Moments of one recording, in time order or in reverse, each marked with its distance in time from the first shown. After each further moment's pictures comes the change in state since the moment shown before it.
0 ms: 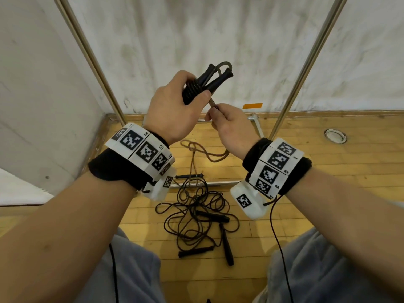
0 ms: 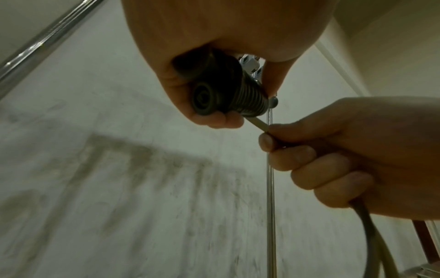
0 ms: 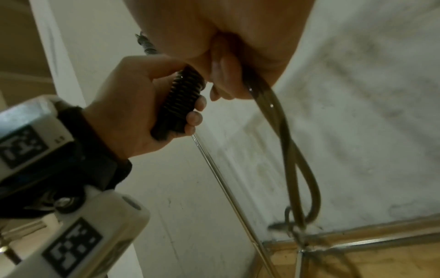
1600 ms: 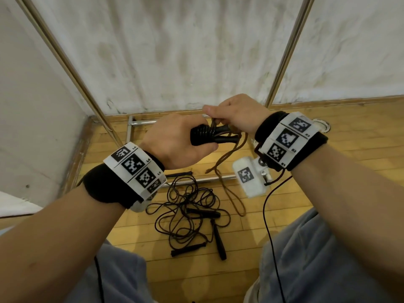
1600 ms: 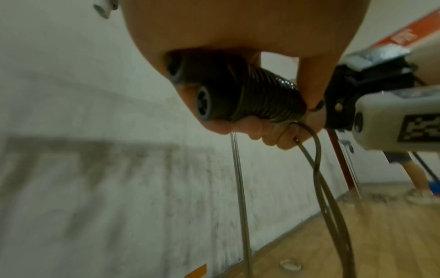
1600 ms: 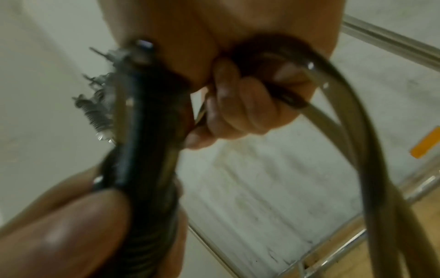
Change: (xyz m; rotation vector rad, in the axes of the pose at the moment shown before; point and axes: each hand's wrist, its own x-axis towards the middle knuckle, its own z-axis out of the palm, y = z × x) left_hand -0.034 0.004 0.024 0.260 -0.400 0.314; right_hand 0.008 0.011 -0.062 -0.049 -0.184 0.209
